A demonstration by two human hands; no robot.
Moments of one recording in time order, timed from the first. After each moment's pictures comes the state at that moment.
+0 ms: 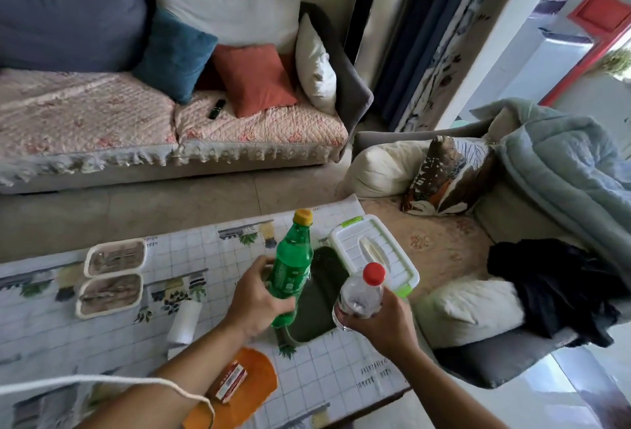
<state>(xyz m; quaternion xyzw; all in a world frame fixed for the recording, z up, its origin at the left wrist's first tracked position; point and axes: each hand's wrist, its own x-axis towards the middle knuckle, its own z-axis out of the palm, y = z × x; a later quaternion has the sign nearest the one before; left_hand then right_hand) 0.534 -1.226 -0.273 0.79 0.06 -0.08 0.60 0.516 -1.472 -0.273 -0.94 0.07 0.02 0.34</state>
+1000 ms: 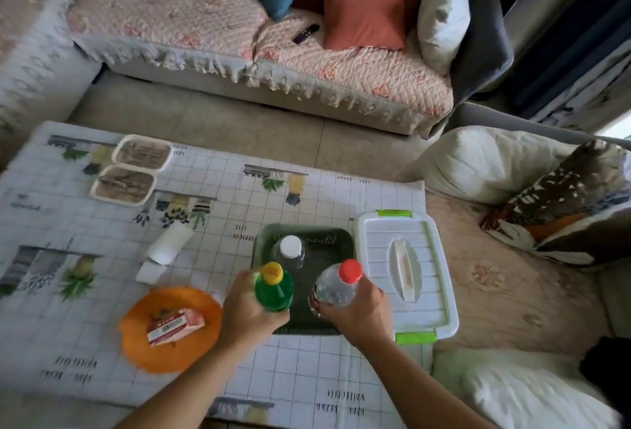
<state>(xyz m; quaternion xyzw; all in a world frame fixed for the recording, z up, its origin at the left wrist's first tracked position) 0.546 -1.354 -0.430 0.83 0.32 0.04 0.45 0.641 -1.521 -0.413 -0.93 -0.07 0.22 0.29</state>
